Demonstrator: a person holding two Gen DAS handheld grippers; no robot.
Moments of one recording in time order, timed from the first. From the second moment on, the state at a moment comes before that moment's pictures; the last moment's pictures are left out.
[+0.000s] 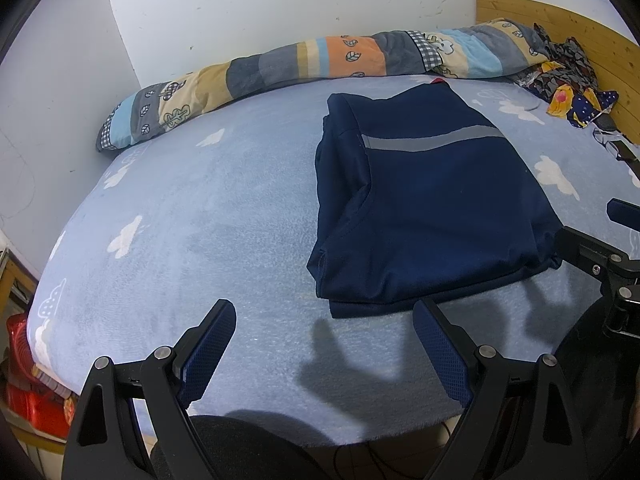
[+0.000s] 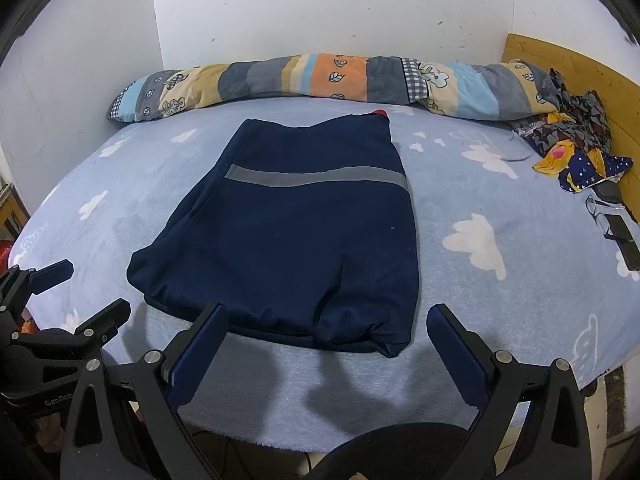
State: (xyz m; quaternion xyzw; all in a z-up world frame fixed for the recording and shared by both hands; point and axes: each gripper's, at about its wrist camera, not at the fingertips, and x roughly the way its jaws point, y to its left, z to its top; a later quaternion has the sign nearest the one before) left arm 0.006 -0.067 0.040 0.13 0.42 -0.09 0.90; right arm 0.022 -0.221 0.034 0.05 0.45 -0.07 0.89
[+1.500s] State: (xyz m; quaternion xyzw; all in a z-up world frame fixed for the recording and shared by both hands) left arm 0.004 -0.070 0.039 0.14 0.42 -0.09 0.89; right arm 0.022 -0.223 0.034 0.05 0.45 -0.07 0.89
